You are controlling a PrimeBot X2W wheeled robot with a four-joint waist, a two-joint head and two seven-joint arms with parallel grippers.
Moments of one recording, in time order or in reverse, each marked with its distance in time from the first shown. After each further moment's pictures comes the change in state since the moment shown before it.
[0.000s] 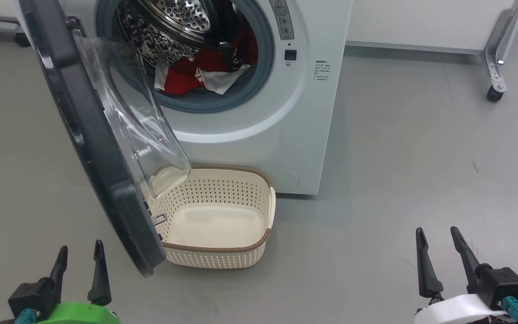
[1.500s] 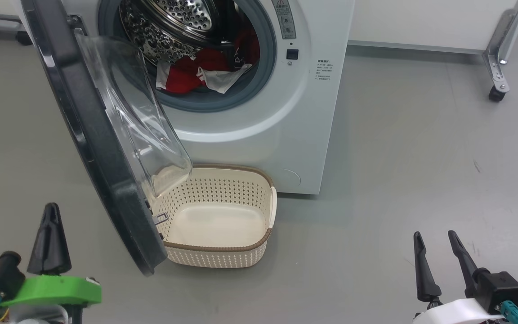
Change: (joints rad) left arm -0.046 0.007 0.054 -0.148 -0.035 0.000 0.000; right arm 0.016 0.044 -0.045 0.008 -0.052 0.052 0.000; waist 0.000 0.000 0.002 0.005
